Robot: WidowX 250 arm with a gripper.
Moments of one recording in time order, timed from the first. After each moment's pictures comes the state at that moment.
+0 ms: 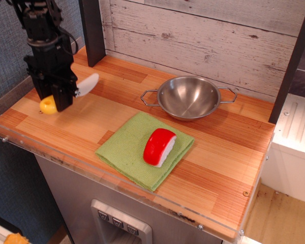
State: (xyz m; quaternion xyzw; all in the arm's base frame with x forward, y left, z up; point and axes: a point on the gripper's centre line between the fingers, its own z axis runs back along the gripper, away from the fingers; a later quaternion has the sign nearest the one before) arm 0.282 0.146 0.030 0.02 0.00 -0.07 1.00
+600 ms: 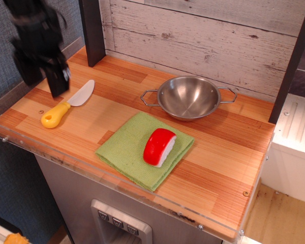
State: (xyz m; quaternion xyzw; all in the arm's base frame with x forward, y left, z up) arm 0.263 0.139 0.097 0.01 -0.03 -0.07 1.00
